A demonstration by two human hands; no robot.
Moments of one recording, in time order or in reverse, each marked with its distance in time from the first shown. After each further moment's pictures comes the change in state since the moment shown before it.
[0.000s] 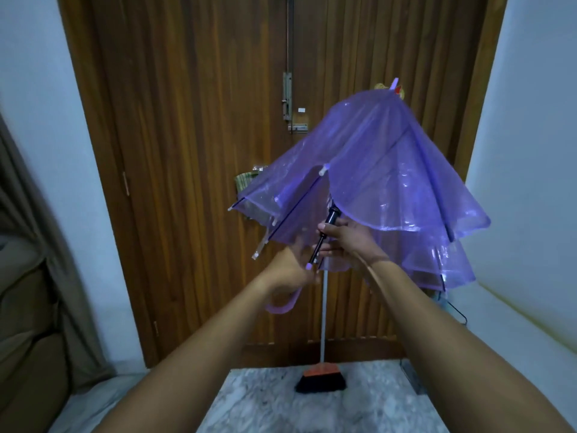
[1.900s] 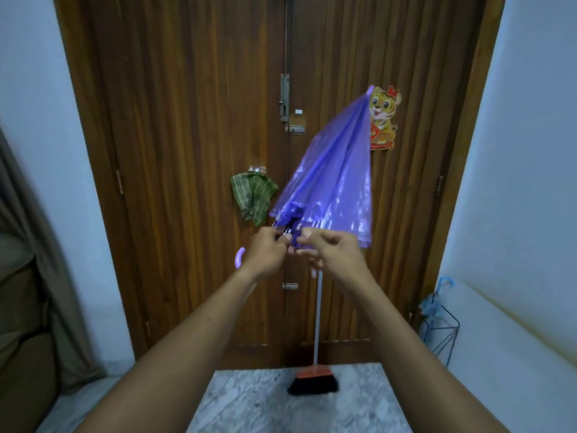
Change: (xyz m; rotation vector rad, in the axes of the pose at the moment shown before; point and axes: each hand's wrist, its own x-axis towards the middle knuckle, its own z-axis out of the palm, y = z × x) left_hand 0.025 -0.004 -0.030 0.067 0.367 0.135; right_hand -0.051 -0.006 0.020 -0.057 0.064 -0.187
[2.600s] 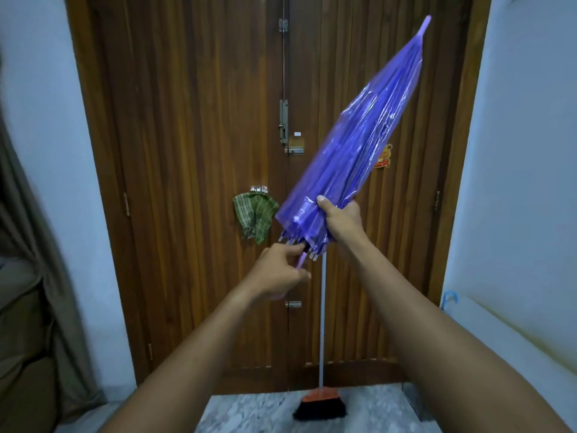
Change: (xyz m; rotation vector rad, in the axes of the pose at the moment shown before) left_hand -0.037 0.049 -0.019 0.090 -0.228 0.087; right_hand 0.058 -0.060 -0.003 0.120 0.255 -0.157
